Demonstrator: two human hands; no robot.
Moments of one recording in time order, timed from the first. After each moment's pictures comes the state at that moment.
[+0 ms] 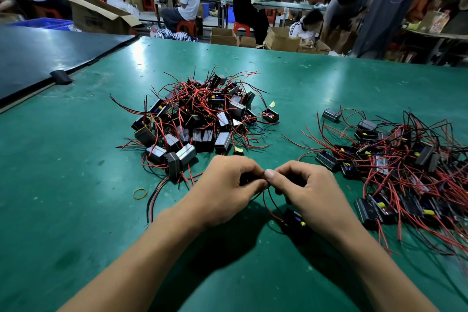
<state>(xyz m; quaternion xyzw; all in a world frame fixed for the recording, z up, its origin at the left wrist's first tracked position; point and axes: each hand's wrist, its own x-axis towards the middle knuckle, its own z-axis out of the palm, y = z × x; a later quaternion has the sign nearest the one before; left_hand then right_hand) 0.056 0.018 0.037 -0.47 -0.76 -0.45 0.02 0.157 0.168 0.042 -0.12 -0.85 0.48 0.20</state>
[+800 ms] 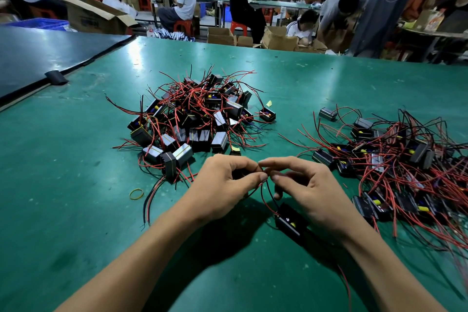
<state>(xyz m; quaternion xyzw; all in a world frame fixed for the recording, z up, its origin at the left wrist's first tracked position) 0.058 0.019 0.037 -0.39 -0.73 -0.54 -0.12 0.161 0.181 0.037 -0.04 -0.80 0.57 0.16</state>
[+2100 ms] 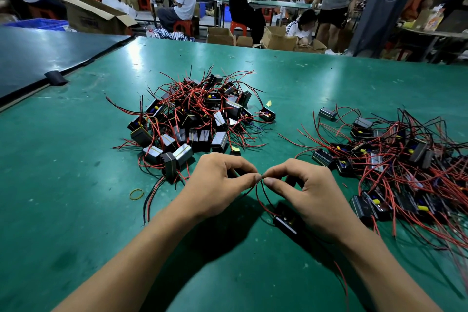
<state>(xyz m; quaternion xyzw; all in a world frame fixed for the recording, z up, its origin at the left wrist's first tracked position) 0.051 0.016 0.038 -0.39 -0.77 -0.50 -0.08 0.159 0.184 0.032 -0.01 -0.89 0.39 0.24</state>
